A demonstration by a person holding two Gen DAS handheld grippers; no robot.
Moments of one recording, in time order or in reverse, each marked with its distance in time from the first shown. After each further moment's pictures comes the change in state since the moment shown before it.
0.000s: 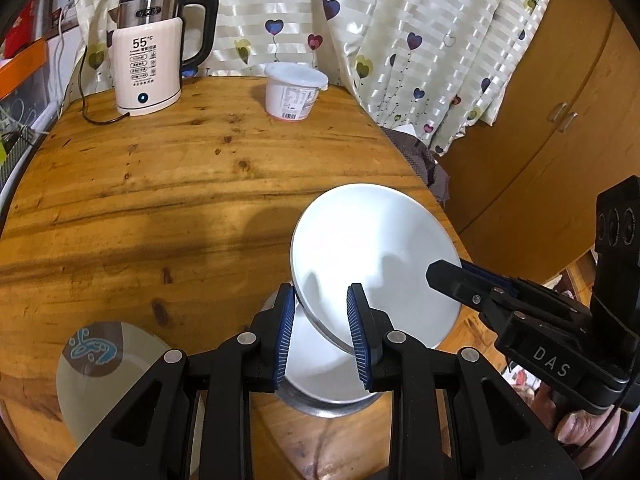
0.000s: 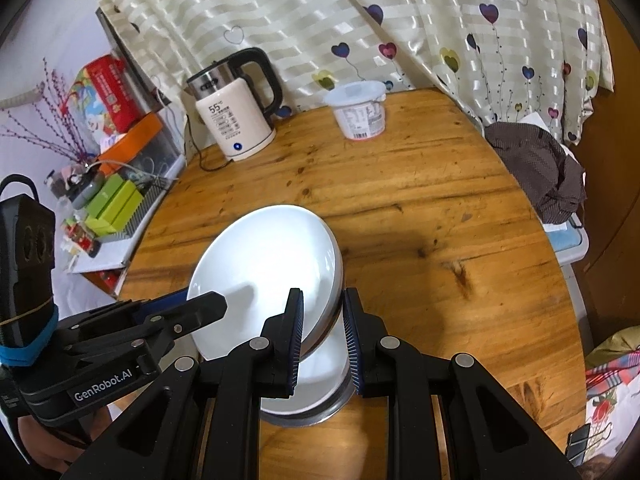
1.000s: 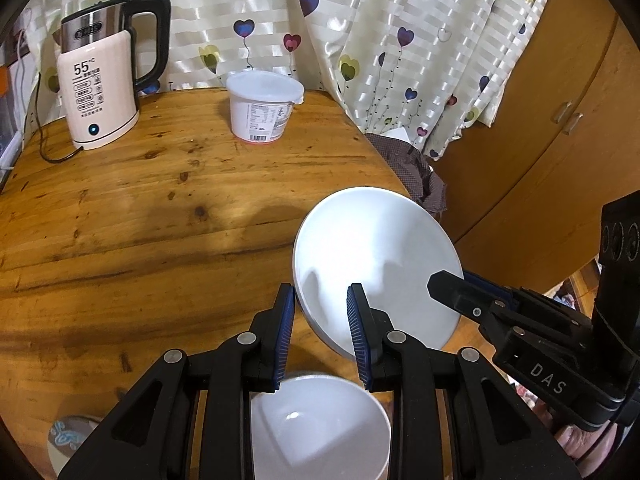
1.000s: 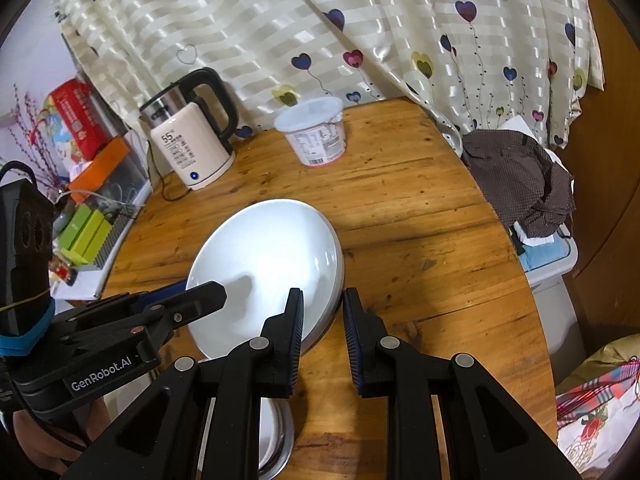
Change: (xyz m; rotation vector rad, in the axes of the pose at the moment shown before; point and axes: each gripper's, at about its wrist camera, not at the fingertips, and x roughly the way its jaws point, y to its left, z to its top) left arm 0.059 -0.023 0.068 0.040 0.007 -0.028; right arm 0.027 -0.054 0.052 0.038 -0.030 -0.053
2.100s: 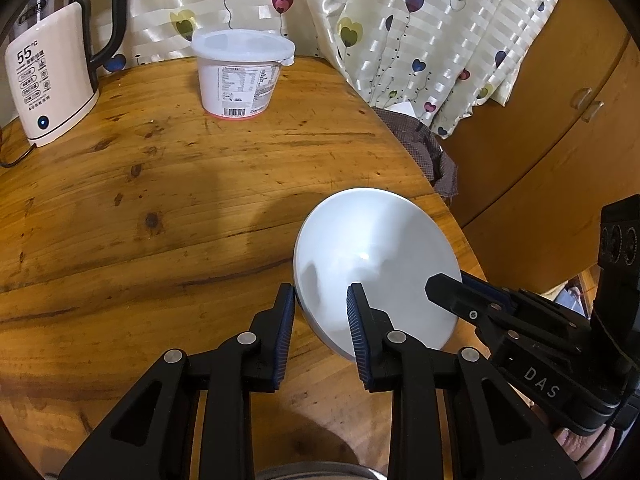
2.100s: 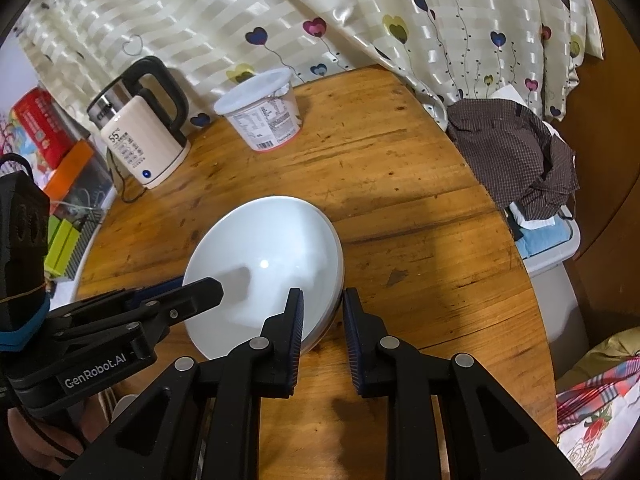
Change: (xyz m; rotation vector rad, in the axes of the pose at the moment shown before) left arm 0.089 -0.001 0.031 0.009 0.103 -0.012; right arm 0.068 -0.058 0.016 0.061 0.071 -0.031
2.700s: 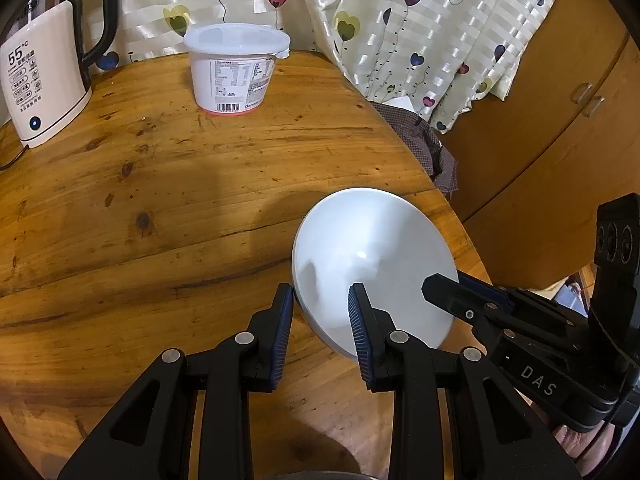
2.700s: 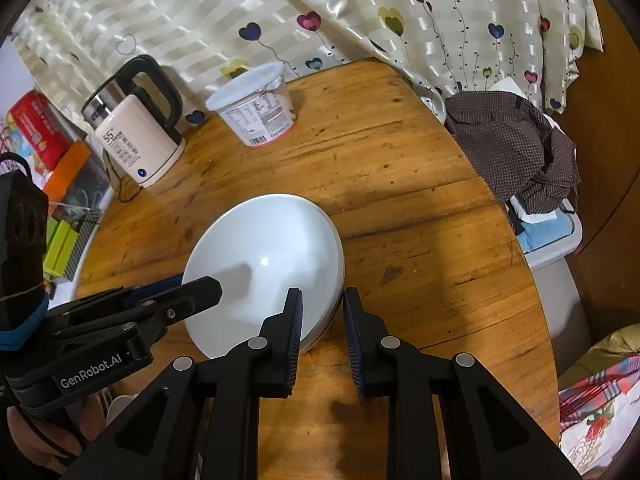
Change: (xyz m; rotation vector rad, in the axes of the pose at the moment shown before) left arm 0.010 -0.002 0.002 0.008 0.019 -0.007; right arm 0.008 -0.007 0.001 0.016 0.019 0.001
